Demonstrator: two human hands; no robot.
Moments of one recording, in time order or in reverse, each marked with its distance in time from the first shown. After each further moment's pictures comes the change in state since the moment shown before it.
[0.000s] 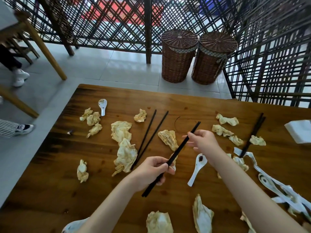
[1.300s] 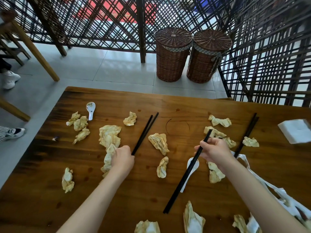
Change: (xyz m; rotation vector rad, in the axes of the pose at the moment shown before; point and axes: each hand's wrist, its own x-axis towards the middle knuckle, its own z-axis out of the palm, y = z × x) left_hand 0.076 -0.014 -0.052 0.987 0.773 -0.184; right_hand 0.011 0.021 -0.055 0.178 0.077 0.158
